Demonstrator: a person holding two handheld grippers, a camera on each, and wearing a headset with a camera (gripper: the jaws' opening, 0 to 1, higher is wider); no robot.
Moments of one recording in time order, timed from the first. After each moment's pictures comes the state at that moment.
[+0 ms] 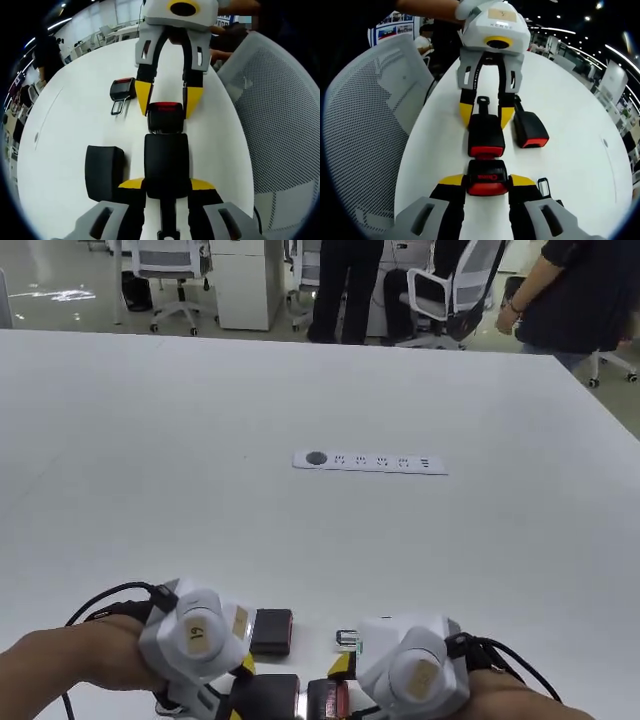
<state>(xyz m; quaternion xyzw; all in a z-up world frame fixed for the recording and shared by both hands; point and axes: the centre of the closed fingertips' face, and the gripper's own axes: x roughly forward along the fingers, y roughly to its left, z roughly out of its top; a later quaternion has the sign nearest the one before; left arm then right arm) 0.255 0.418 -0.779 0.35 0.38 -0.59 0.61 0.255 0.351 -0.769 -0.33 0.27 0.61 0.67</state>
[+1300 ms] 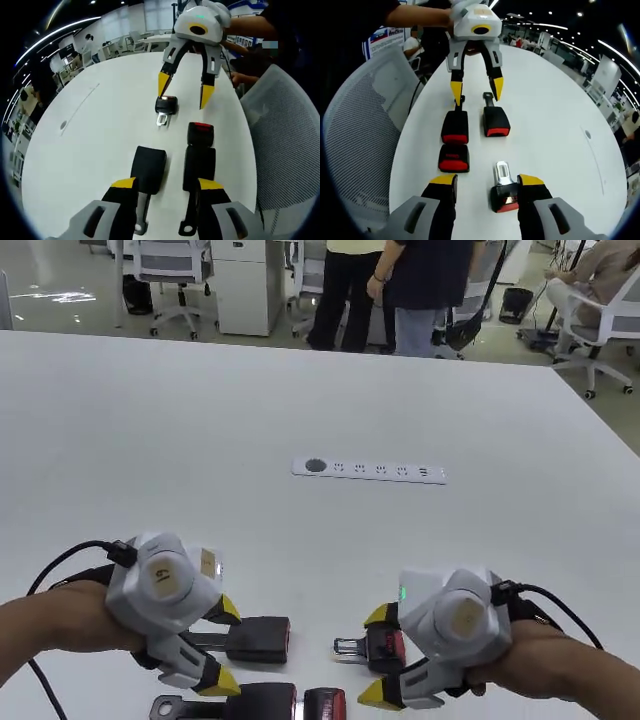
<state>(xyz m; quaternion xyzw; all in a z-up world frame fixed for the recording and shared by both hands) 0.304 0.434 -0.733 0.30 0.36 -0.53 0.70 0.304 0.306 -0.734 -0.33 0.28 0.58 0.69</state>
